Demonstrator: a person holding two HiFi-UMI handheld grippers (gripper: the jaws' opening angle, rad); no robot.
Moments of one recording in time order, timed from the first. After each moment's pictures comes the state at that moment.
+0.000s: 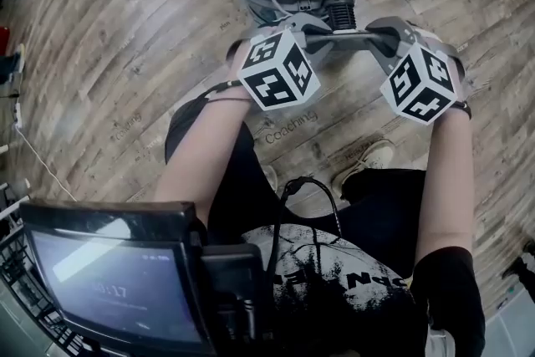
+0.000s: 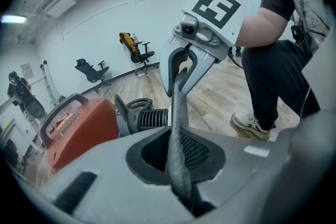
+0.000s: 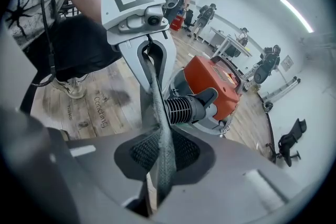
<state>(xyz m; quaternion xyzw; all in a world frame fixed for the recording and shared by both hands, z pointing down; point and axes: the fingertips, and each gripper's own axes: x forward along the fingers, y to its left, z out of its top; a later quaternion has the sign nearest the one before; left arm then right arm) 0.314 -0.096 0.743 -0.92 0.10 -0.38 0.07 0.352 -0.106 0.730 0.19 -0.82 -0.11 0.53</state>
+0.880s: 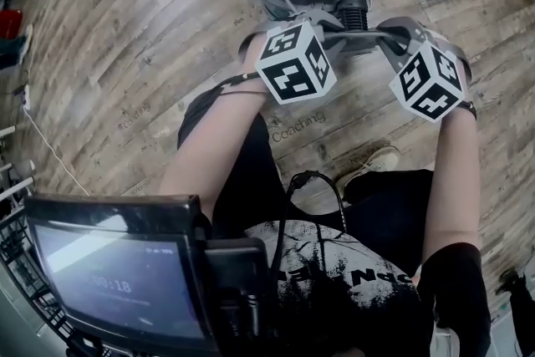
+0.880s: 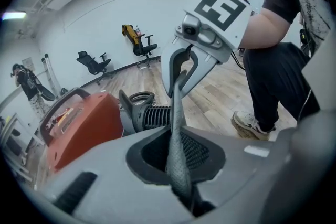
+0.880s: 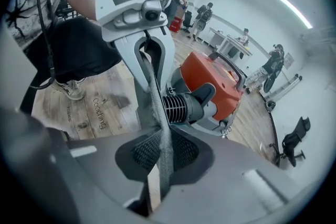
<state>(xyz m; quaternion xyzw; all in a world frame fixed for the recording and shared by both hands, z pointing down) 0.317 -0.106 0.747 -0.90 0.12 -0.41 0.05 0.356 -0.120 0.741 0.19 -0.82 -0.10 0.52</state>
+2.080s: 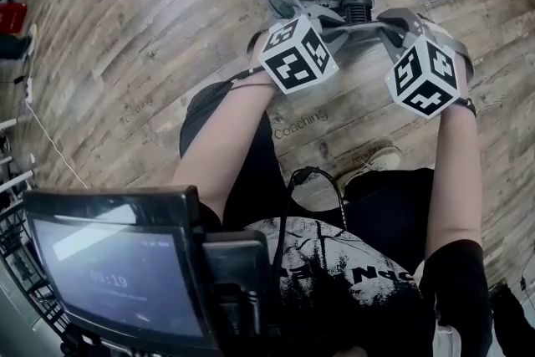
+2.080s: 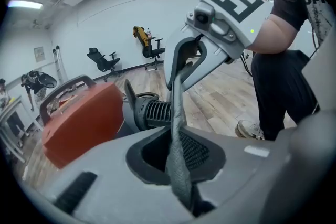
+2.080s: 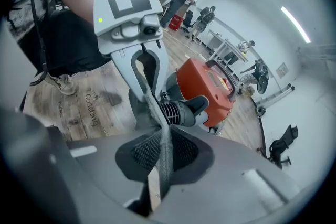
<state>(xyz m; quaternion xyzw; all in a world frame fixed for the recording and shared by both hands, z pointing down) 0.312 -0.117 0.761 -0.91 0.16 -0.37 0.00 0.343 -0.131 0.727 0.21 -0.81 -0.15 0.53</state>
